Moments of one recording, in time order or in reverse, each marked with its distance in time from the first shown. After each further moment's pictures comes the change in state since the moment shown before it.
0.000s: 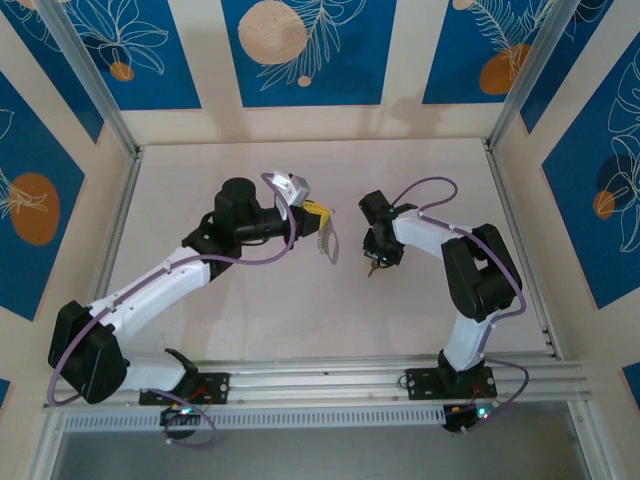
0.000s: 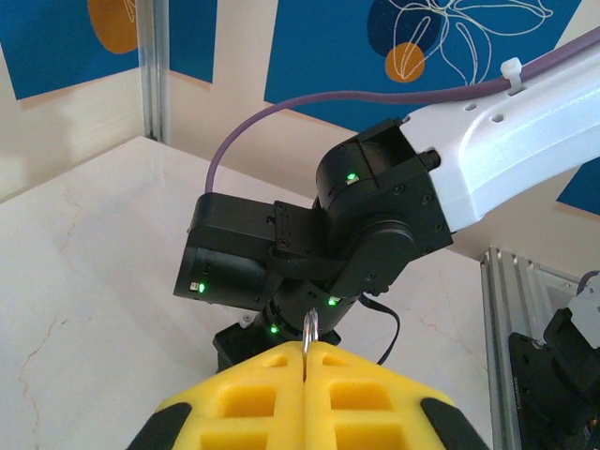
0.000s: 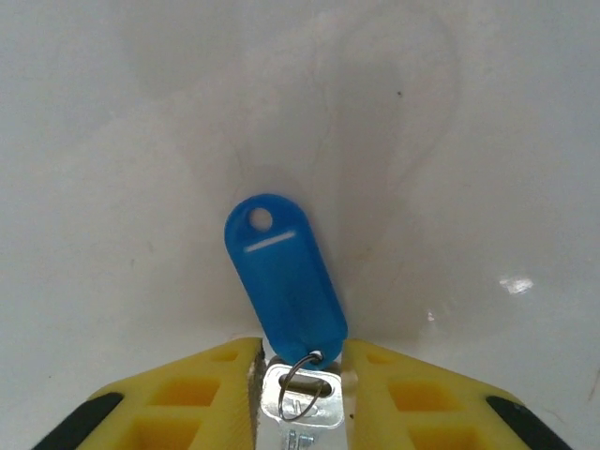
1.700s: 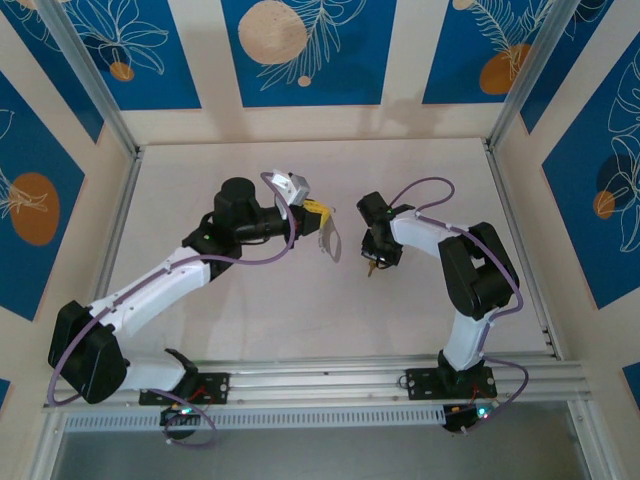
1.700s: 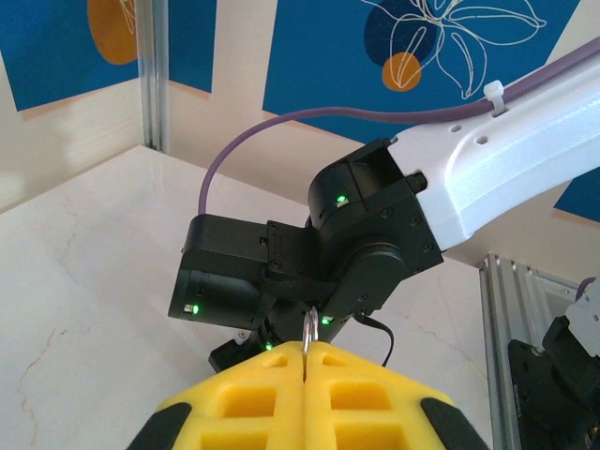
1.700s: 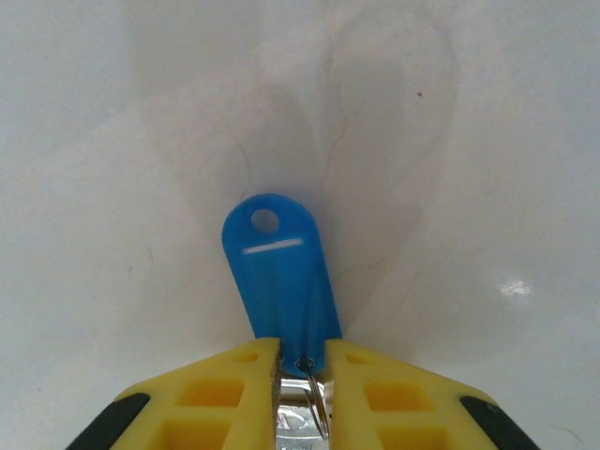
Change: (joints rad) left arm -0.003 0.000 0.000 0.023 0.000 -0.008; right arm 0.012 0.018 -0.003 0.016 0.007 -0.008
